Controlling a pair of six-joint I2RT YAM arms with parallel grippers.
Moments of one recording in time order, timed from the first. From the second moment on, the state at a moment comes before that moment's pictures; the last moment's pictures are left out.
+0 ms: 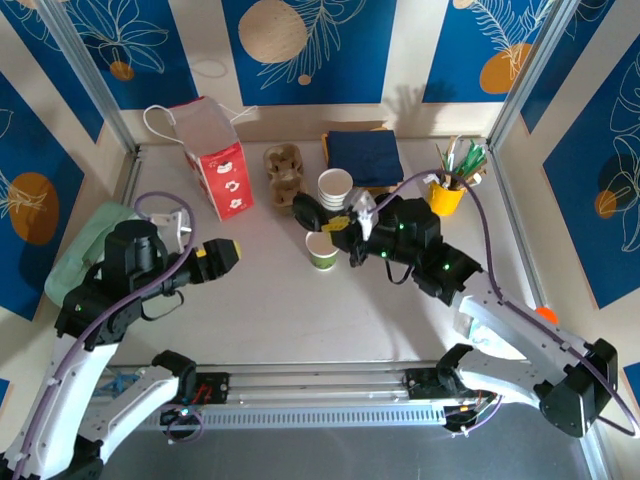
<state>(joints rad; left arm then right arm) -0.39 0.74 1.14 -0.98 0.30 -0.62 0.66 1.04 0.91 -0.13 -0.39 0.05</state>
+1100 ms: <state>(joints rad) -0.39 0.79 1.06 -0.91 0.30 -0.63 0.34 1.33 0.95 -0.28 -0.82 0.68</state>
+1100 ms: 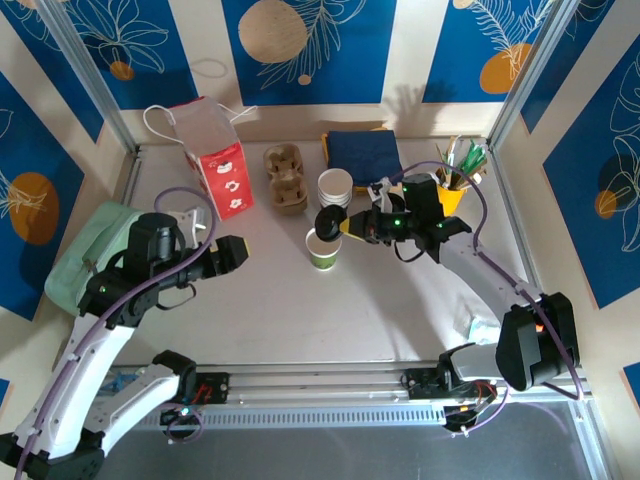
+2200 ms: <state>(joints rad) -0.39 0.77 0.98 -0.90 0.32 -0.66 0.37 1.41 0.90 -0.27 -0.75 0.74</state>
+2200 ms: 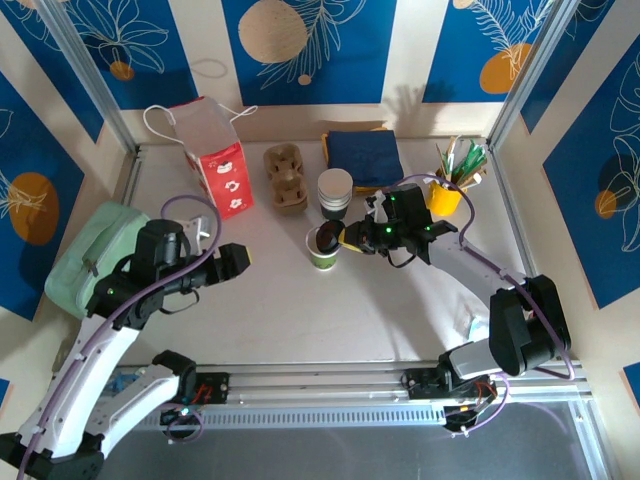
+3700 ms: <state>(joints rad) -0.39 0.77 0.94 -0.85 0.36 -0.68 0.41 1.47 0.93 -0.36 -0.63 0.70</state>
